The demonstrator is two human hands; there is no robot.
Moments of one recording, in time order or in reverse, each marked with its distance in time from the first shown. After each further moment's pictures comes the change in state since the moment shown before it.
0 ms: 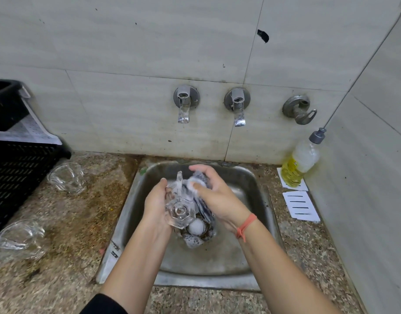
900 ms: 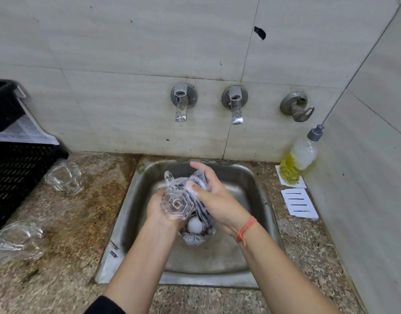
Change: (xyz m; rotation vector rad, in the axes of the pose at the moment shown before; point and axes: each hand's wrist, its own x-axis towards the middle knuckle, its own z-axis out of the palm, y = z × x) left_hand -0.022 -0.014 0.007 -0.260 -0.039 -0.021; right_hand -0.006 0.010 0.002 0.191 -0.067 0.022
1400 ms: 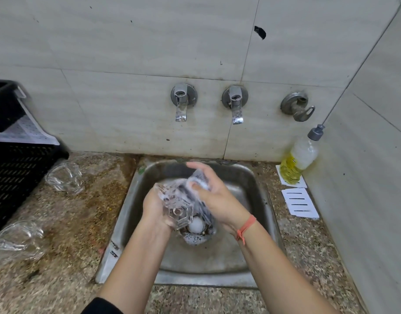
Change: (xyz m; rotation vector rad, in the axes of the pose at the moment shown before) left_hand 0.016 0.013 -0.002 0.109 -0.038 0.050; right_hand -0.002 -0.012 0.001 -0.174 0.014 -0.100
